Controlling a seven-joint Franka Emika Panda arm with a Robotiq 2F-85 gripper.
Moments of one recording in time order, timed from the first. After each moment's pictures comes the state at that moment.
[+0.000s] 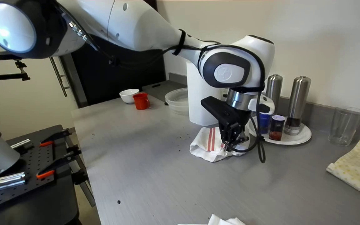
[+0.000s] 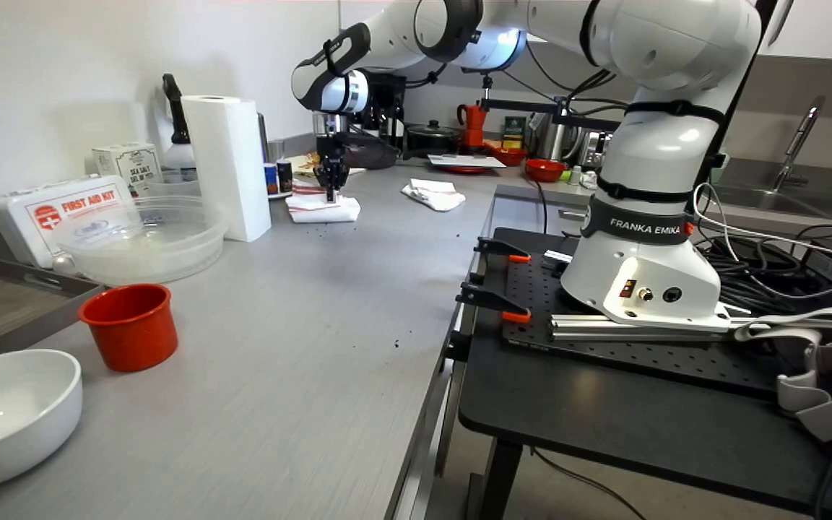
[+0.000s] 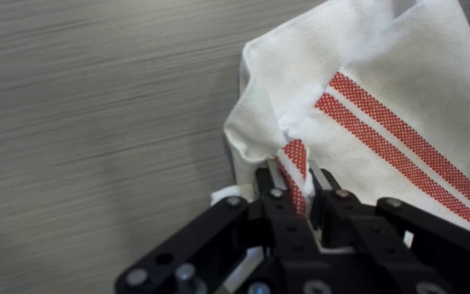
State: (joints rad) arm -0.57 1.26 0.02 -0.81 0.05 1.91 -0.35
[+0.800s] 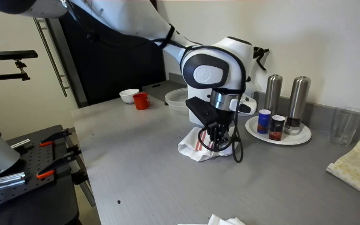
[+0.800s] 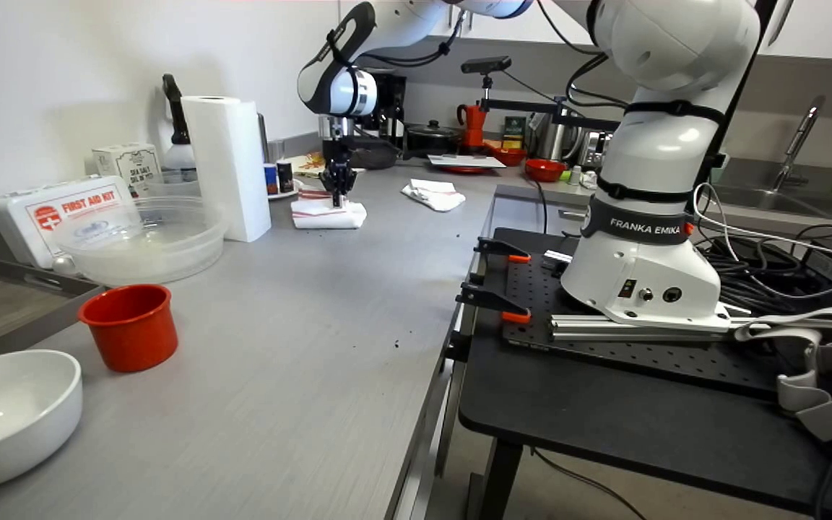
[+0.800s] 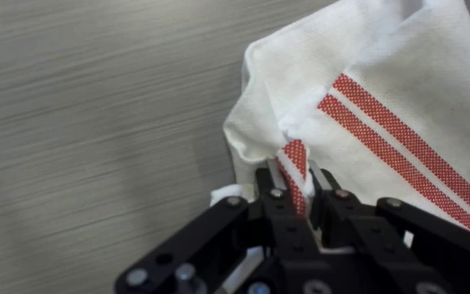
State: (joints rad) arm -0.56 1.01 0.02 -1.29 0.05 2.16 -0.31
